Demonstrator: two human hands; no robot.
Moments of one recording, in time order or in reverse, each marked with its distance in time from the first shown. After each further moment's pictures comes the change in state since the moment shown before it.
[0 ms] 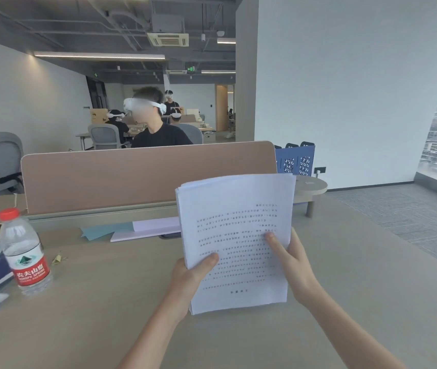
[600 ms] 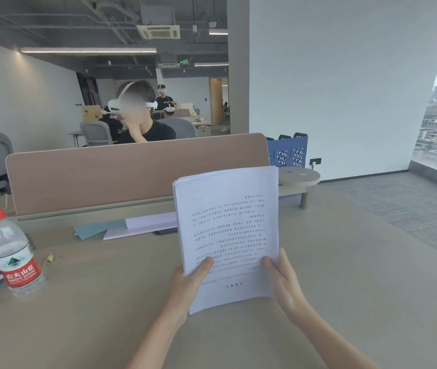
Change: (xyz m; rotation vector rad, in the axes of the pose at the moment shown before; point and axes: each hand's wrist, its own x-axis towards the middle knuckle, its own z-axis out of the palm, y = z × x) left_hand -0.001 -0.030 0.011 0.058 0.122 -0.119; right_hand -0.018 0.074 -0.013 -0.121 0.068 0.095
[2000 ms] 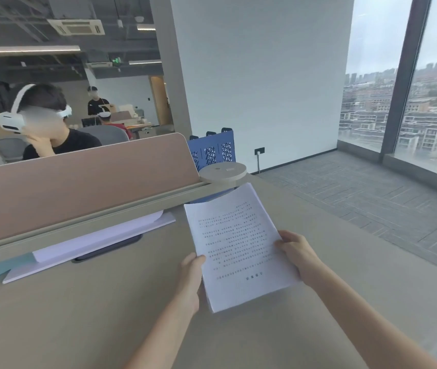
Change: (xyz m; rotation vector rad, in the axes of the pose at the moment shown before) left_hand 0.026 -0.009 0.178 0.095 -0.098 -0.193; right_hand 0.042 -0.017 -0.197 -0.107 0.239 0.348
